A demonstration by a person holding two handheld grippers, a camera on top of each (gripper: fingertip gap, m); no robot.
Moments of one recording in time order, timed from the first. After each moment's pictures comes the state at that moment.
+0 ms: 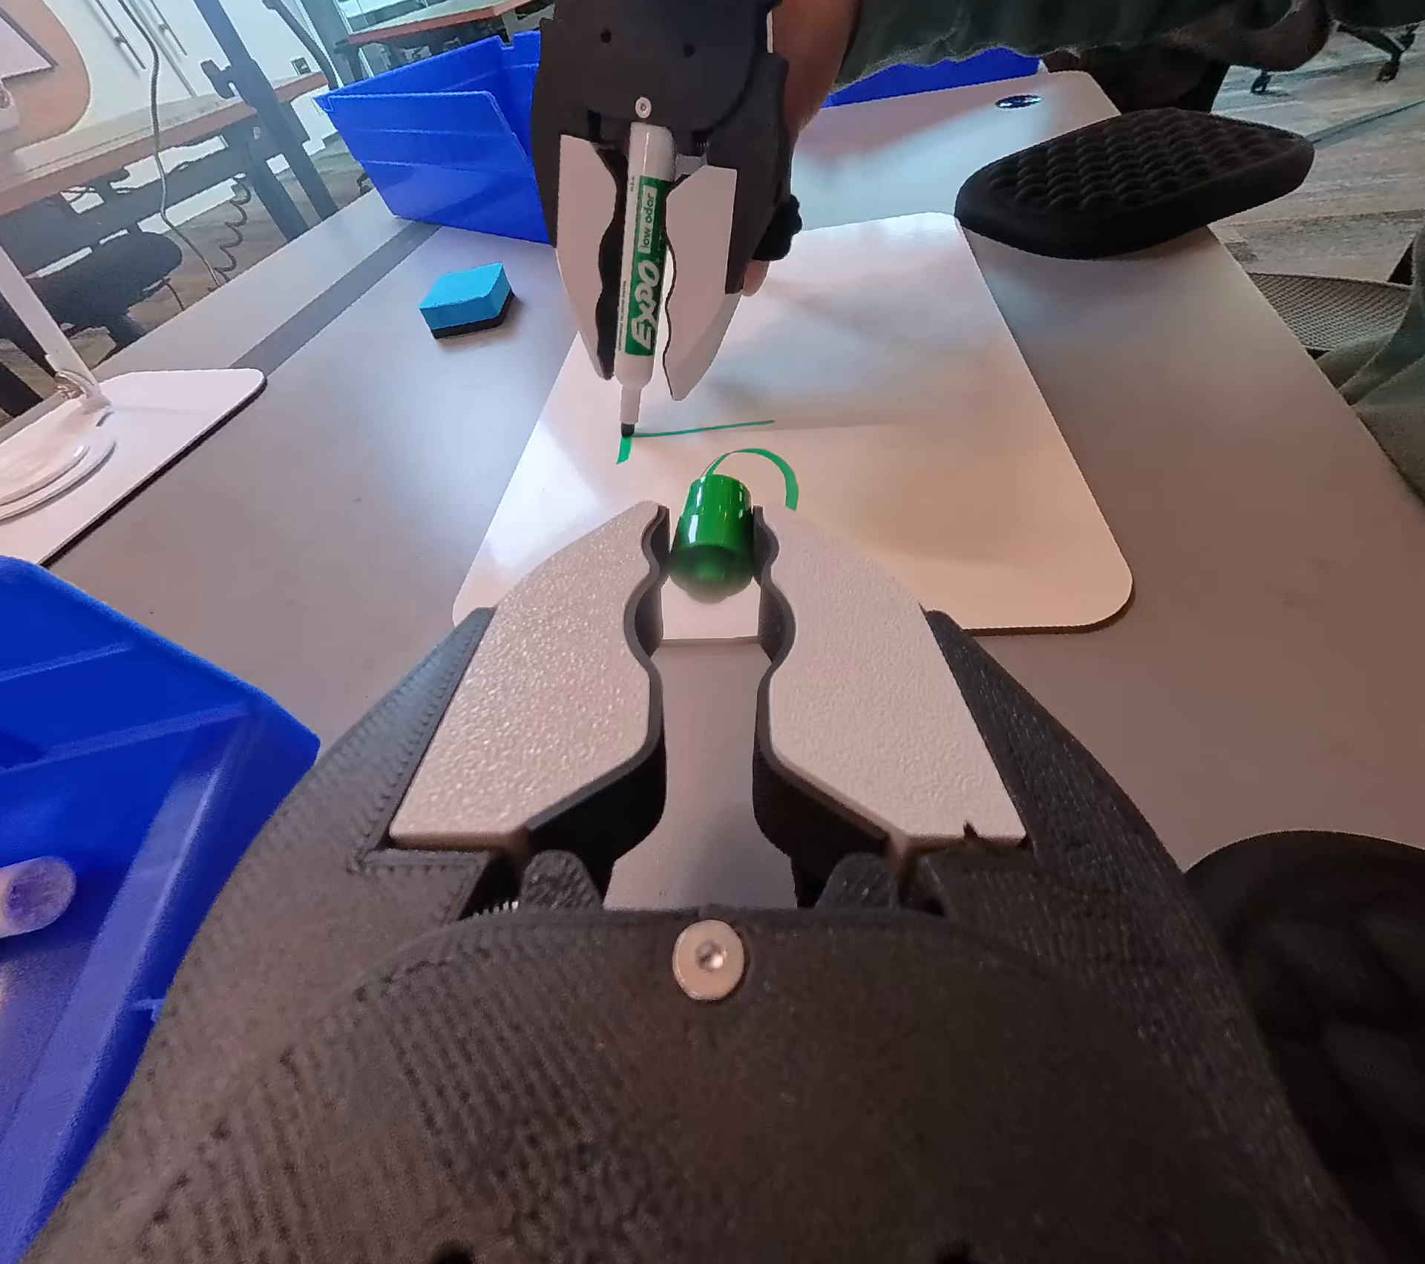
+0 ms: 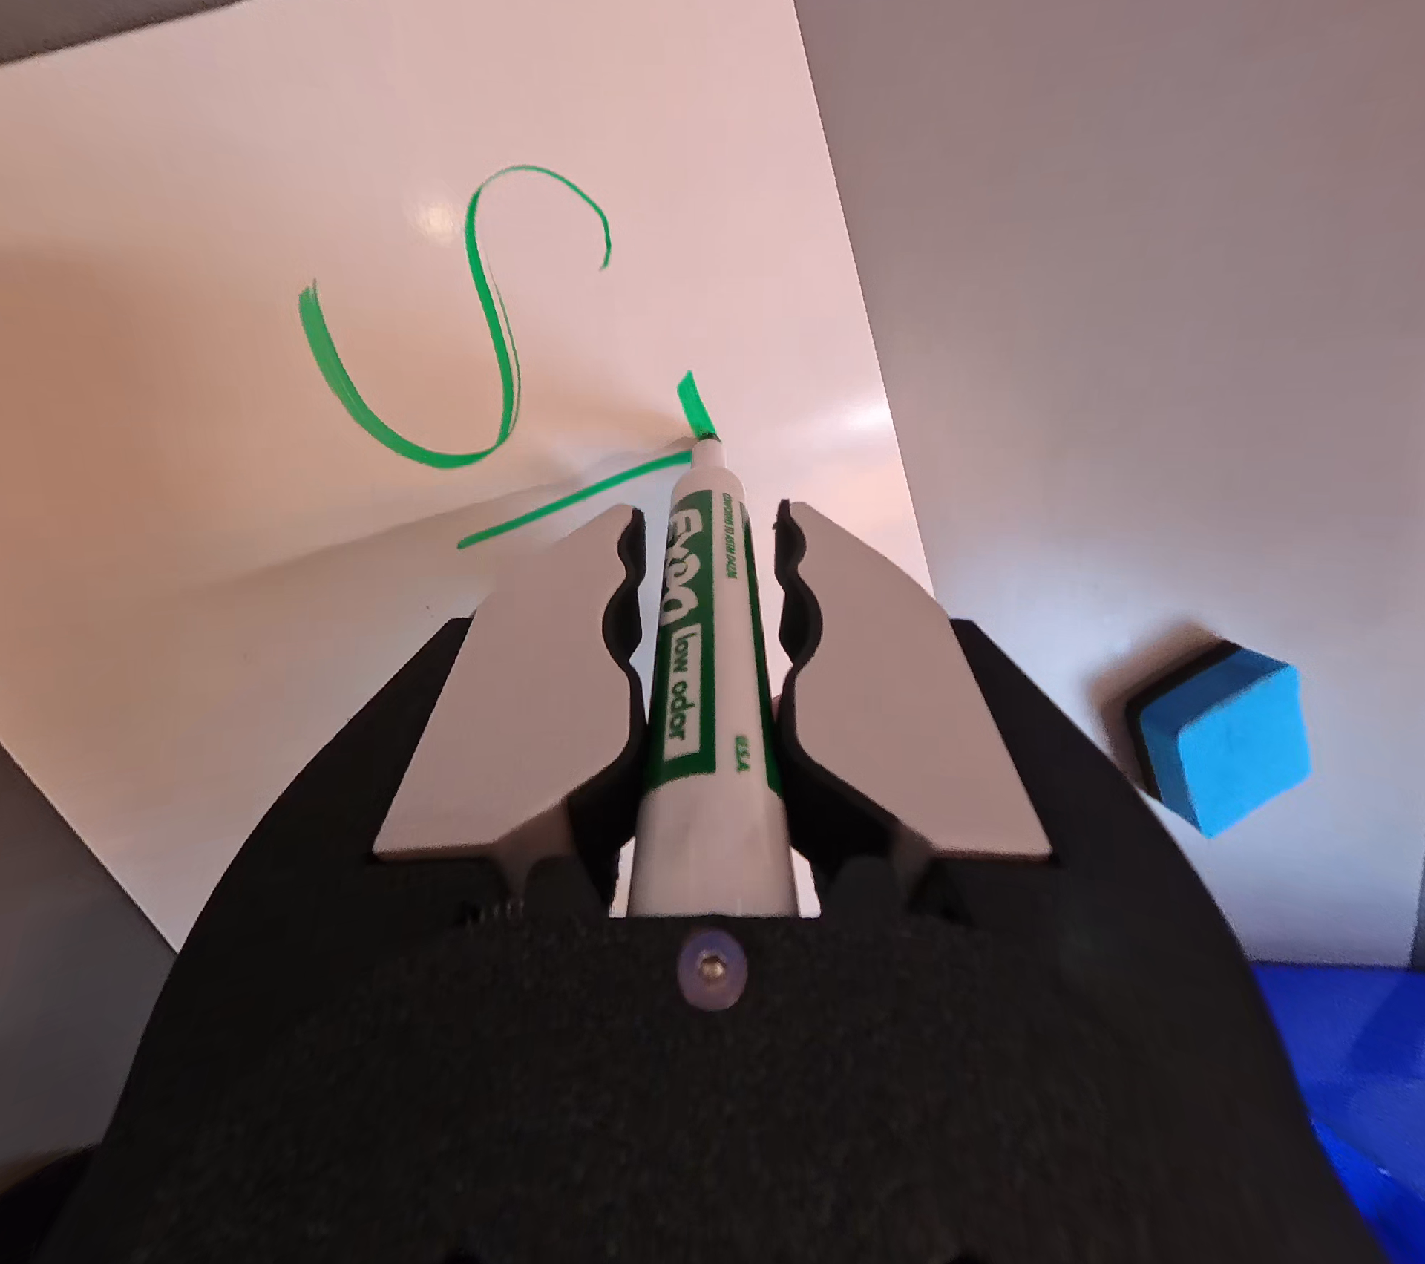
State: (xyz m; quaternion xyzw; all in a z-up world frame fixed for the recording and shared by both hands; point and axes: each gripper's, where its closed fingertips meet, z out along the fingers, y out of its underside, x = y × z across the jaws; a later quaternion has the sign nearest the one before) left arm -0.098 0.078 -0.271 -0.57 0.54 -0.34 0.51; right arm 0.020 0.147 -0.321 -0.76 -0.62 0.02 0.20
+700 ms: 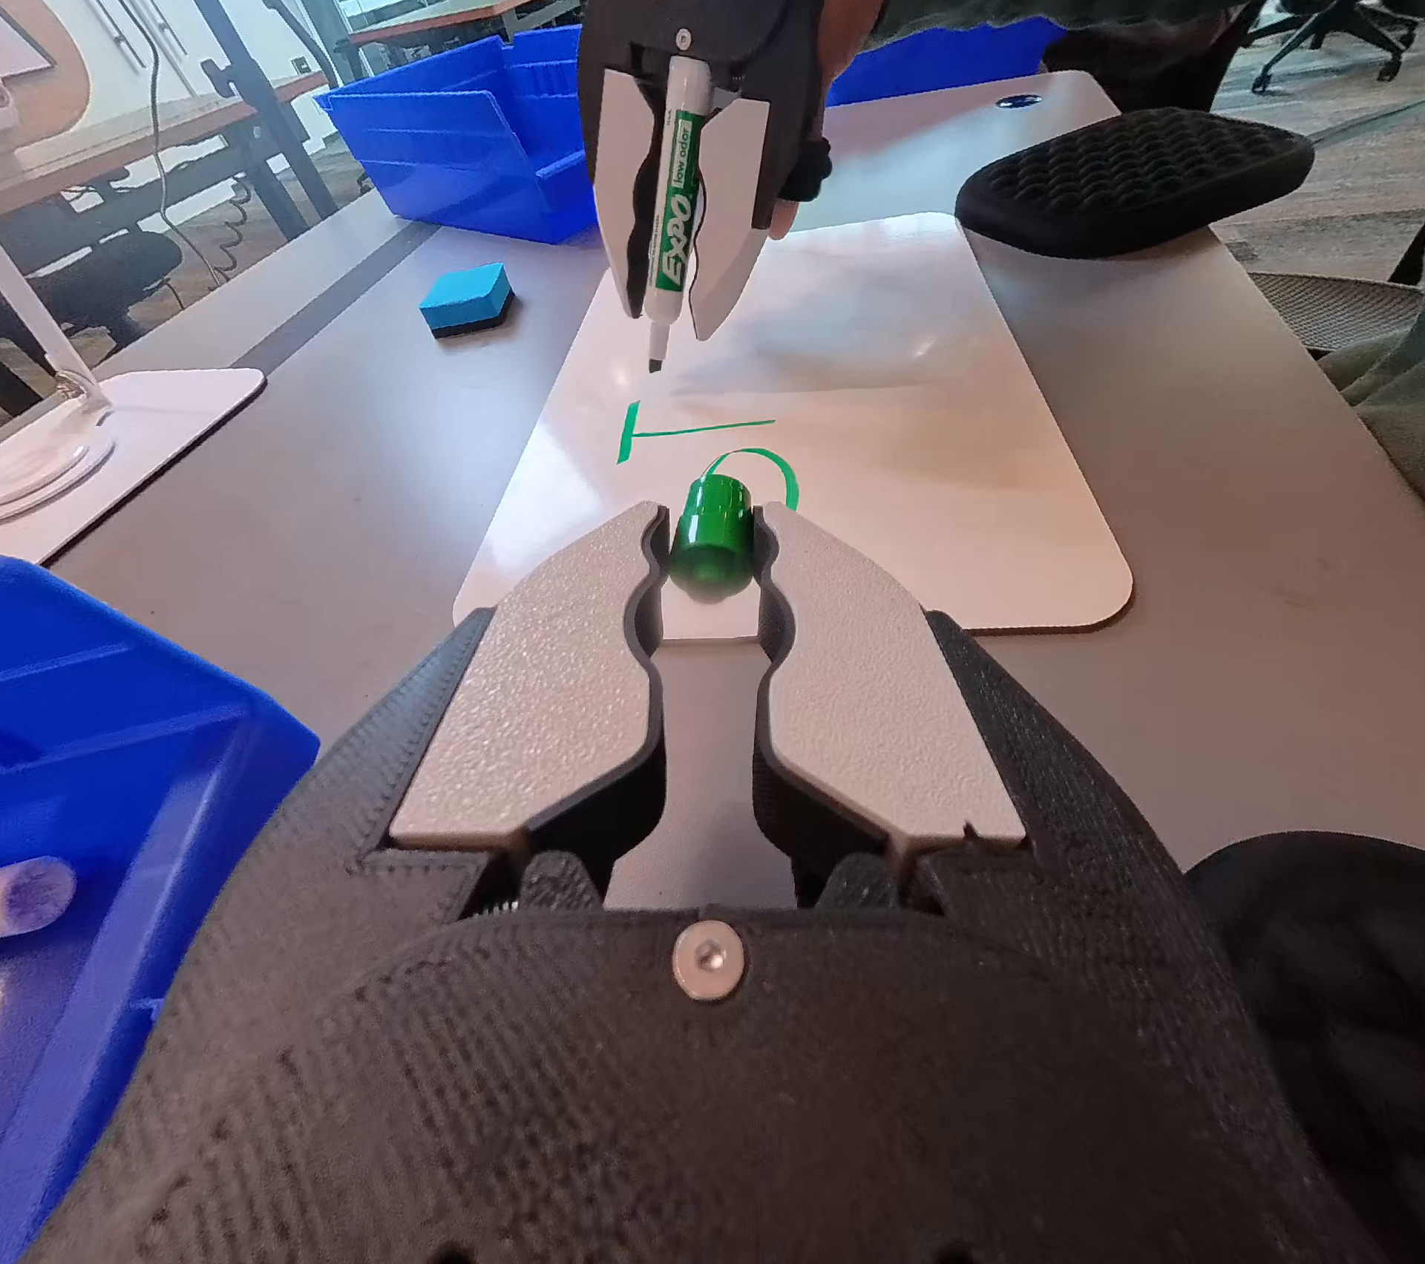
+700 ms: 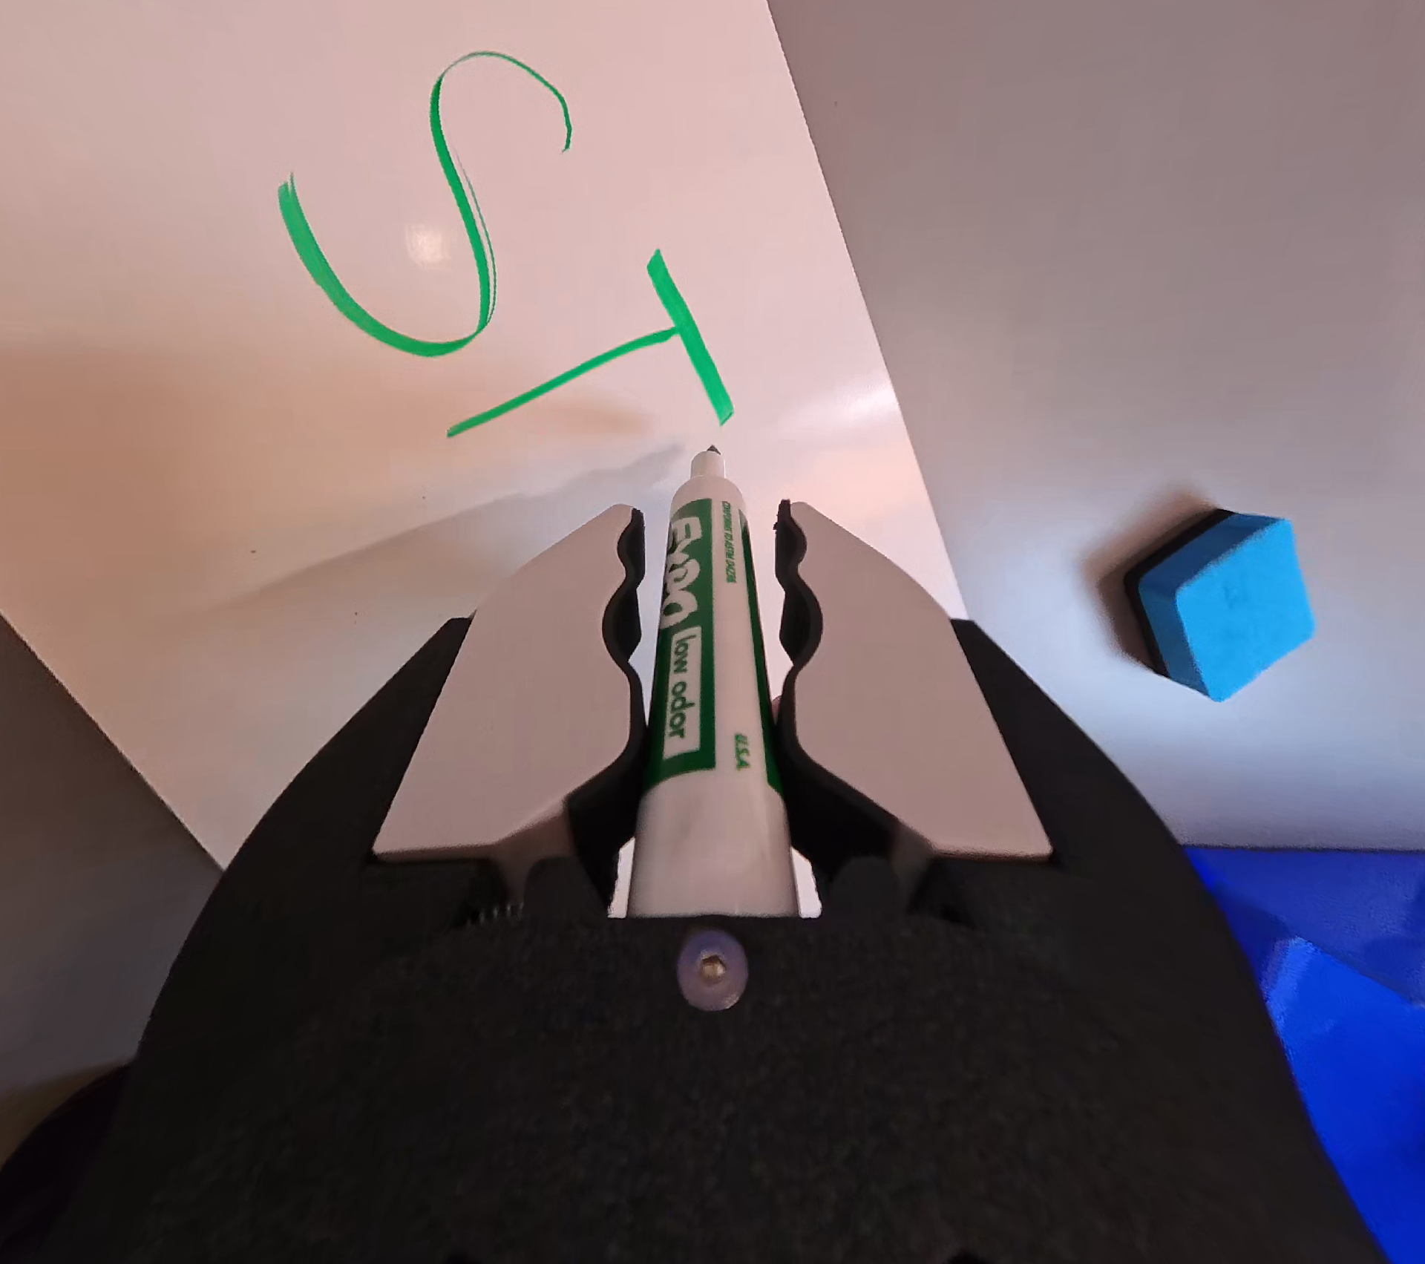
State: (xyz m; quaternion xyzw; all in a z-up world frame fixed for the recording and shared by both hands) left arm -0.098 0.079 -0.271 -0.57 0.54 -0.34 0.51; right arm 0.051 0.141 -0.309 -0.78 -0.59 0.02 0.21
